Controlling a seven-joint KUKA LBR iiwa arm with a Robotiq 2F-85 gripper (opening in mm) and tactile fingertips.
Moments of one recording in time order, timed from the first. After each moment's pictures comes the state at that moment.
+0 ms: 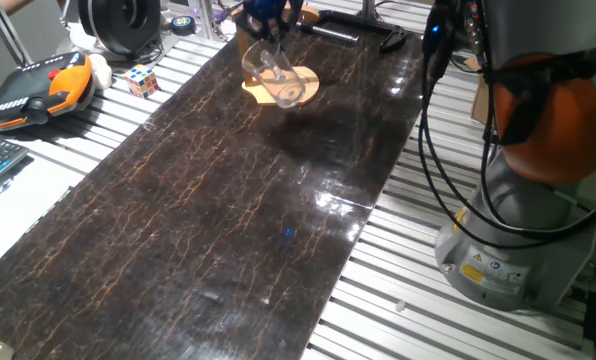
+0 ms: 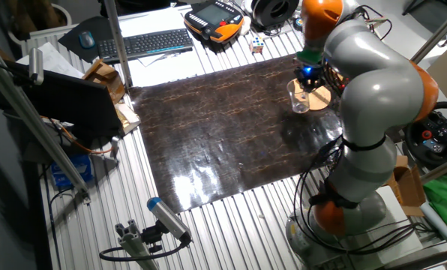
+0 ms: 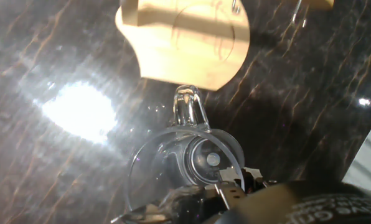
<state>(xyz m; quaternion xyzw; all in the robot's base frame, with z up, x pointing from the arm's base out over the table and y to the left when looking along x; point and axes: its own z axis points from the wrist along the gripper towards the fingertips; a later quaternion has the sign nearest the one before) 0.510 -0.154 0.246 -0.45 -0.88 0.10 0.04</state>
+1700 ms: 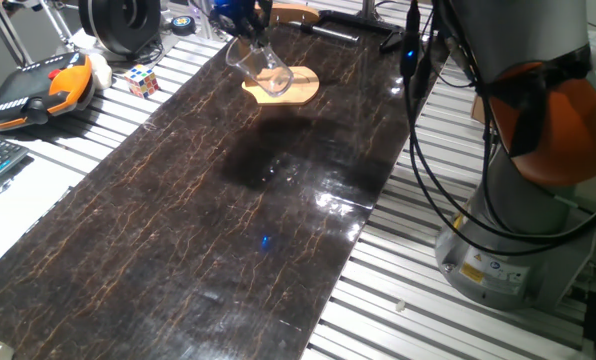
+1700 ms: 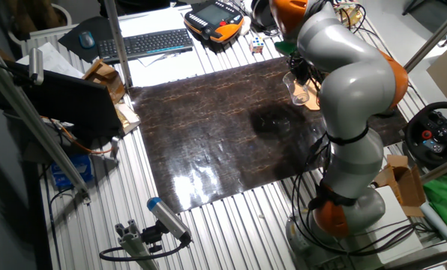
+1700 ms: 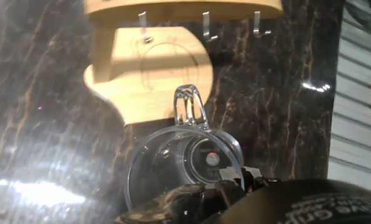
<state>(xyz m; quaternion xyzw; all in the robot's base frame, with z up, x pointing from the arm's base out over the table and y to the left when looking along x) 0.534 -0.132 0.254 -0.59 -0.79 0.20 0.00</state>
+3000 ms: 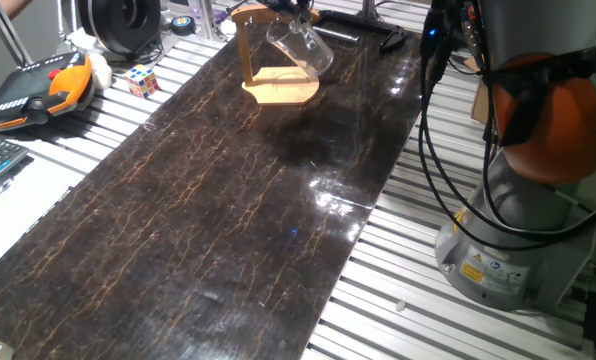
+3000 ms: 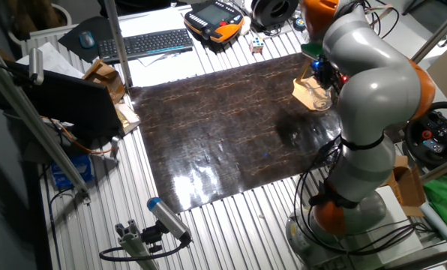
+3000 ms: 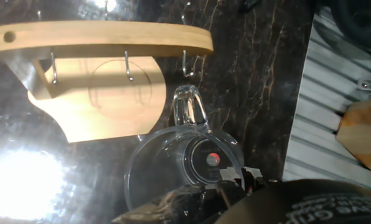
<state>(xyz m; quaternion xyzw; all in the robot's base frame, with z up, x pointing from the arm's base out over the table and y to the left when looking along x) 0.477 -0.189 0.288 -0.56 -0.81 0.20 0.03</state>
